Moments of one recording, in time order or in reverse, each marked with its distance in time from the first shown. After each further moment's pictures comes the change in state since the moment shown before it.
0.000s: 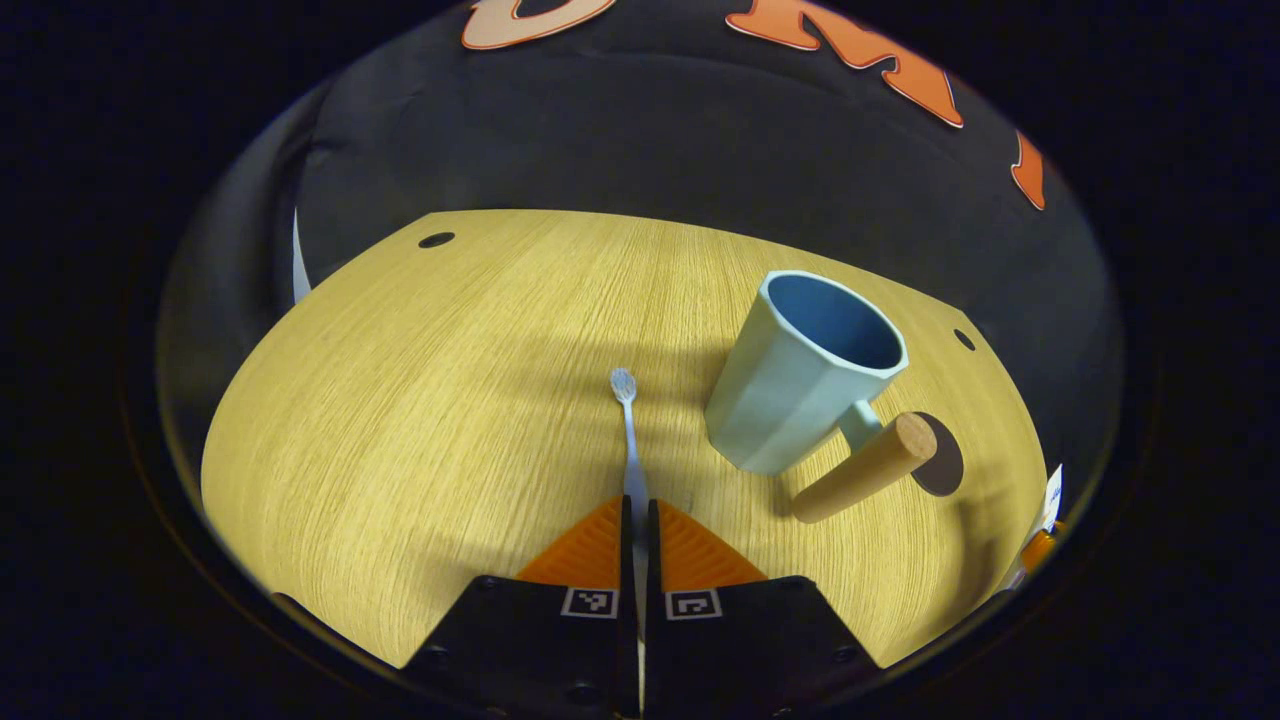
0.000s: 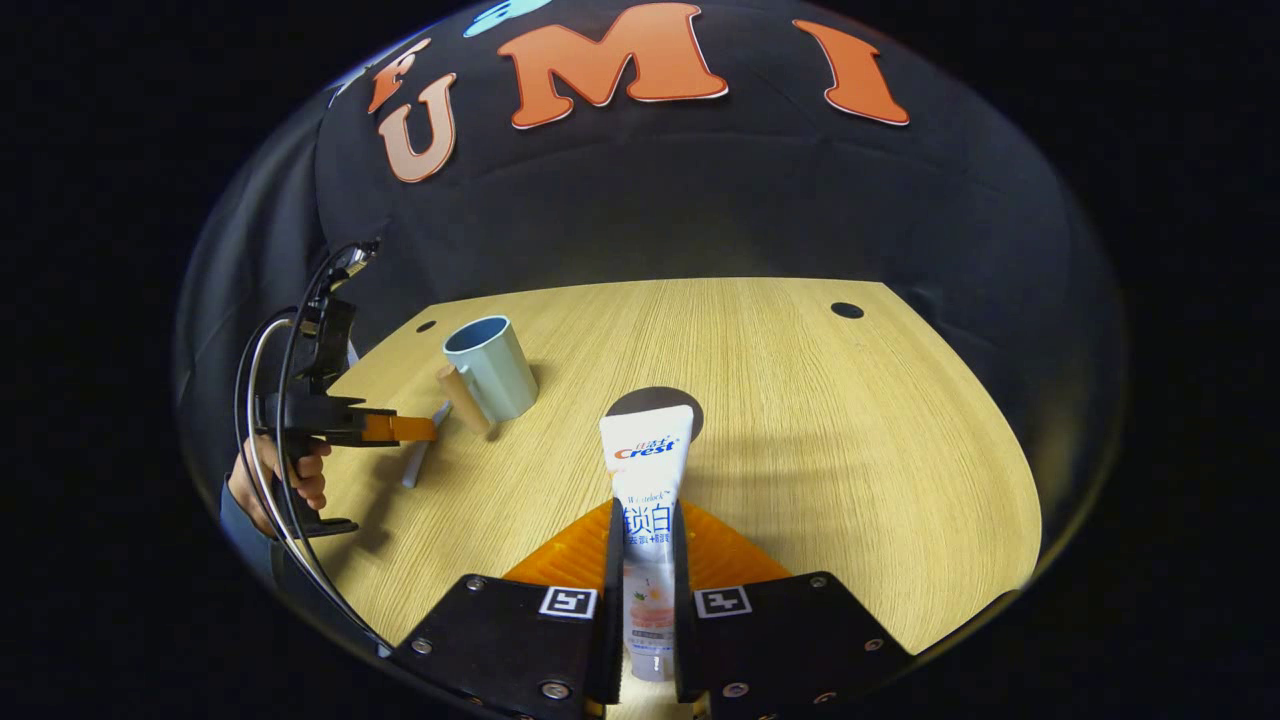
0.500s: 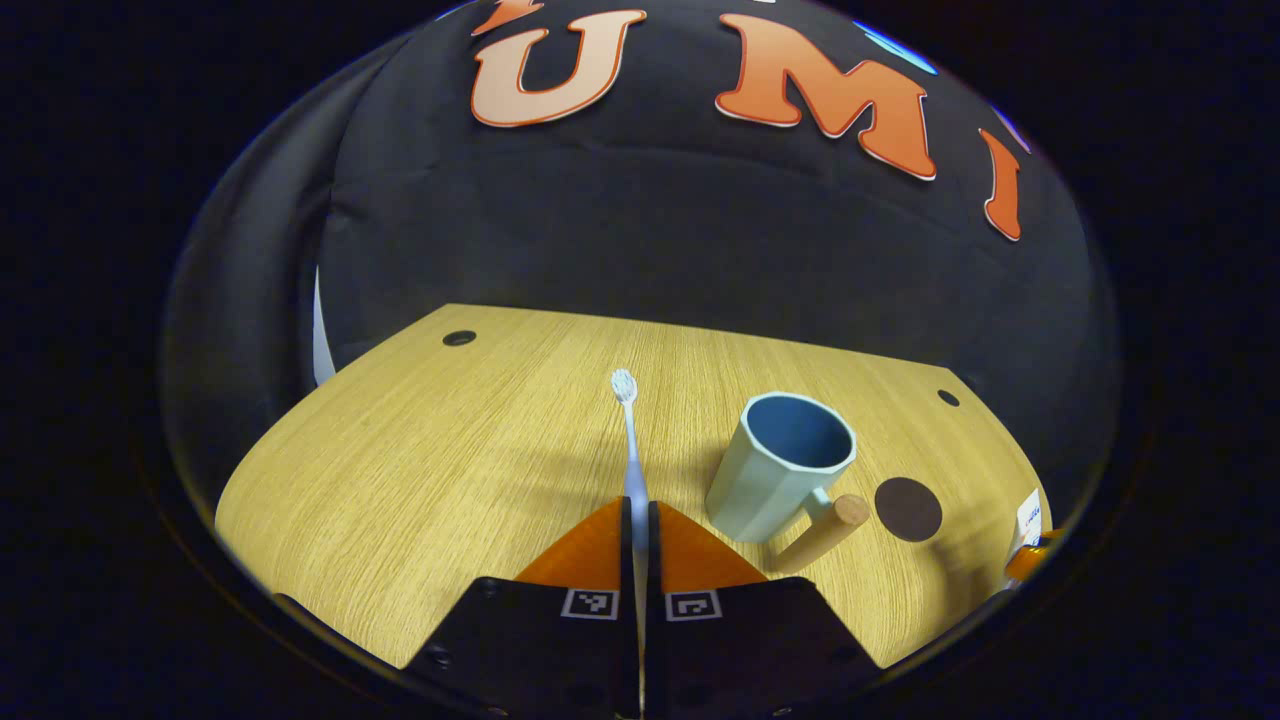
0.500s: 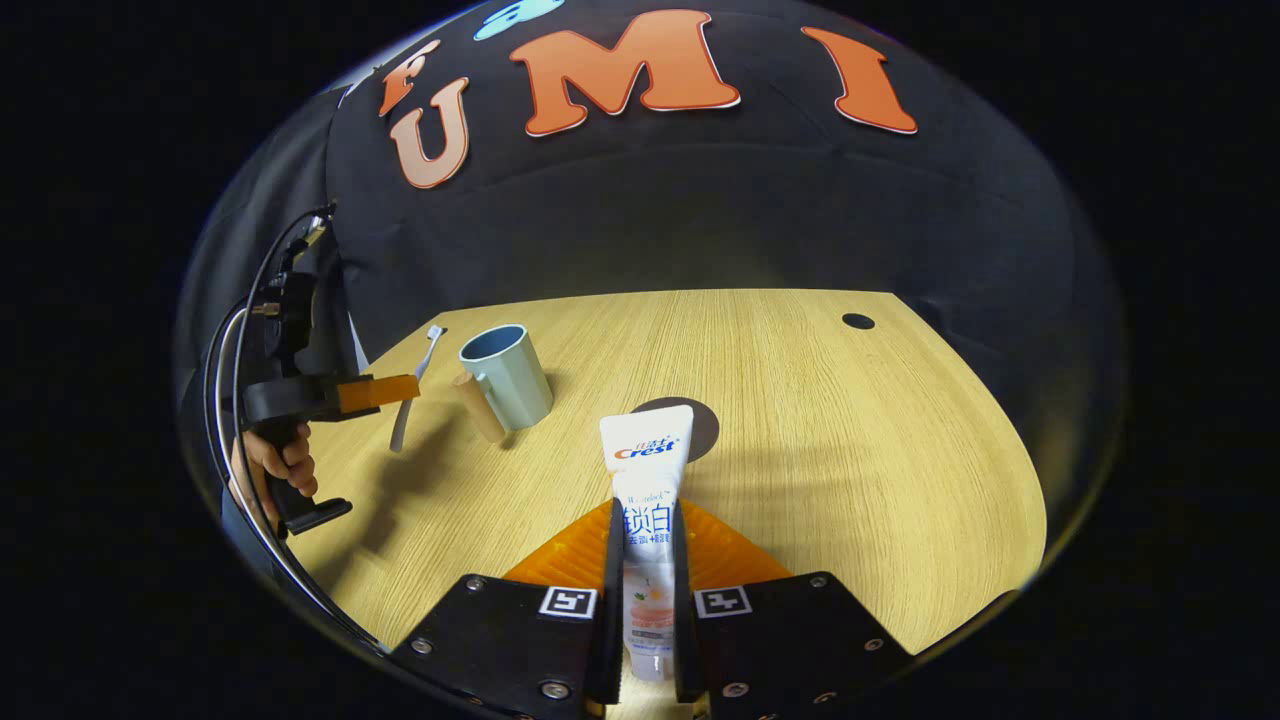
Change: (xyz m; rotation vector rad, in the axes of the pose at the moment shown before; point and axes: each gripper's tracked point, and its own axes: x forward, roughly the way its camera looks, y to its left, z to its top) left arm -0.048 0.006 0.073 0.039 -0.306 -0.007; right arm -0.002 0.012 0.004 -0.007 -0.034 0.030
